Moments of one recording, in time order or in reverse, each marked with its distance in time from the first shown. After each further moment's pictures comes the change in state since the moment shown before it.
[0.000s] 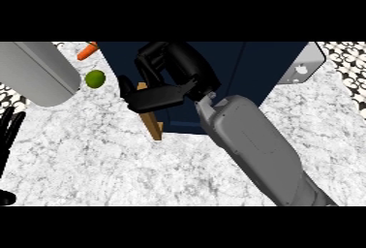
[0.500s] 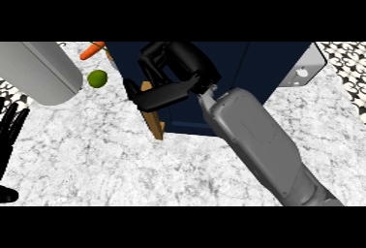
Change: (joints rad) left arm -0.026 -0.010 0.000 -0.001 -0.008 -0.010 0.018; right arm -0.027 -0.013 -0.018 0.095 0.015 0.125 -0.112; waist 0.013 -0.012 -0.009
